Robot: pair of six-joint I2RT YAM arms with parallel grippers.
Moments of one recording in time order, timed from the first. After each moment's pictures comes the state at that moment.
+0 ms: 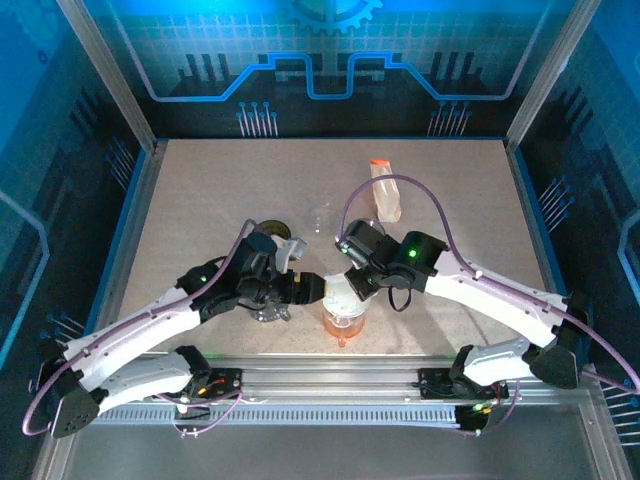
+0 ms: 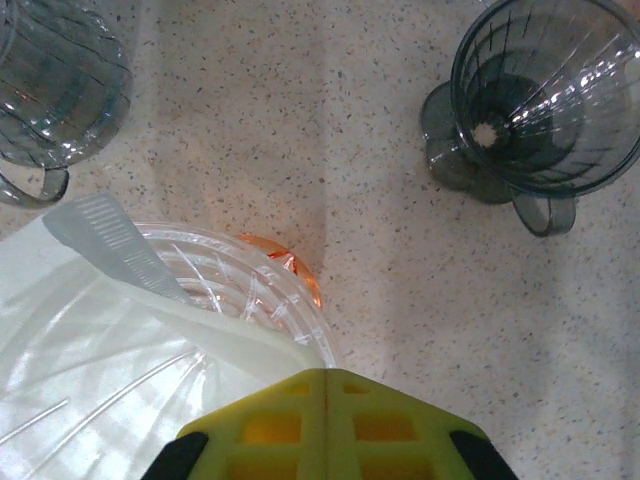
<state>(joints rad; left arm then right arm) -0.77 1.01 0.78 -0.46 0.38 -0.77 0.97 1.33 1.26 -1.08 0.21 0.31</state>
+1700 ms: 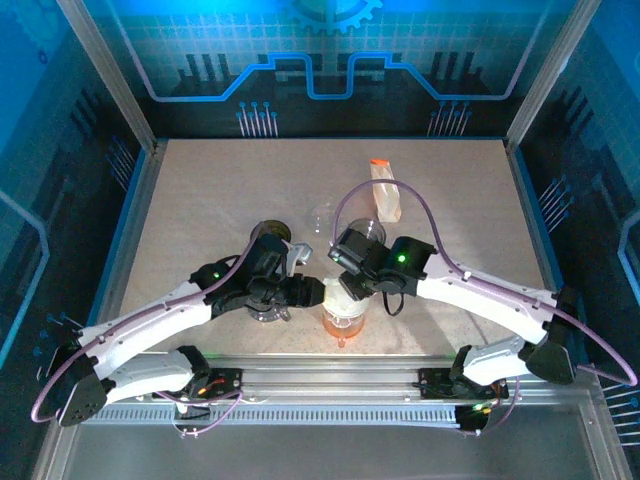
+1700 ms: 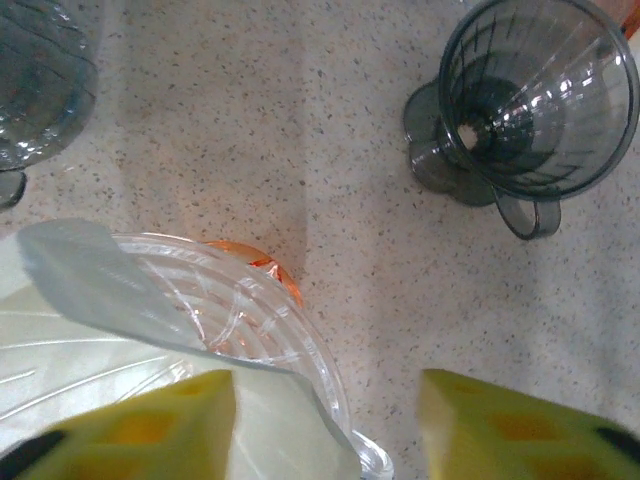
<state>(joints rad) -0.79 1.09 0.78 -0.47 0.38 -0.77 1.02 1.35 1.24 -1.06 0.29 0.34</state>
